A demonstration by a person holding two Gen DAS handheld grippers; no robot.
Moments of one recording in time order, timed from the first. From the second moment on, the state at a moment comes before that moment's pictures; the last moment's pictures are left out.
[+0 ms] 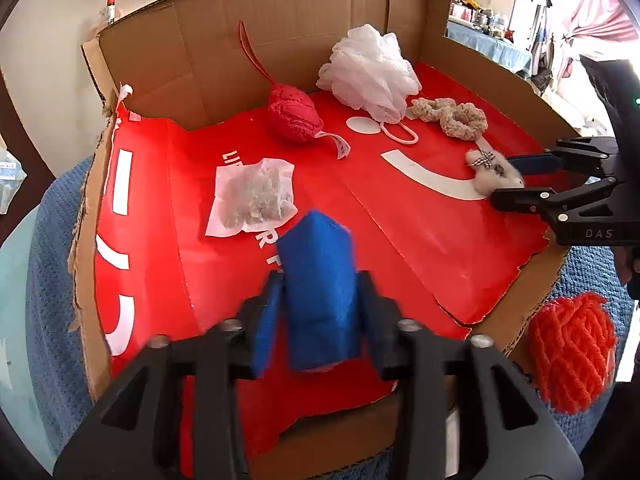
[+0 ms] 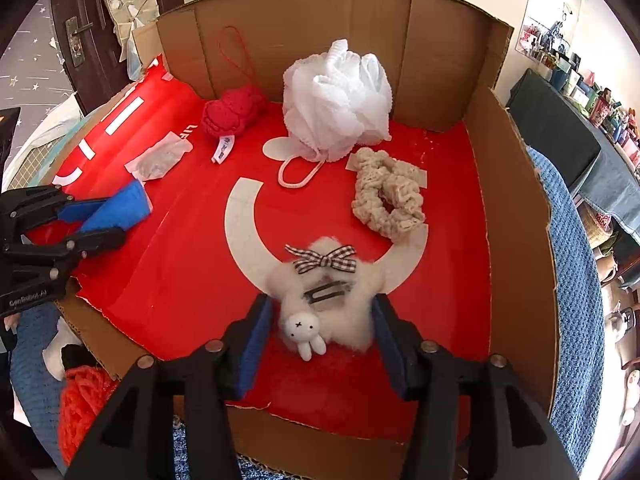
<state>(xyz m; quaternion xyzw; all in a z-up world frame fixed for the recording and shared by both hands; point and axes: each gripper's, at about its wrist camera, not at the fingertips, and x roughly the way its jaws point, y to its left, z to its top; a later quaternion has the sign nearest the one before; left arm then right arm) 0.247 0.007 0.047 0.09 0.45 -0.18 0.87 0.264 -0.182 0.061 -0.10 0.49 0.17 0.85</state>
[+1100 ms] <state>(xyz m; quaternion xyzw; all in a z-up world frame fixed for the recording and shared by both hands) 0.155 0.011 0.134 0.01 0.28 -0.16 0.95 0.183 -0.190 0.156 -0.03 0.34 0.18 0.92</state>
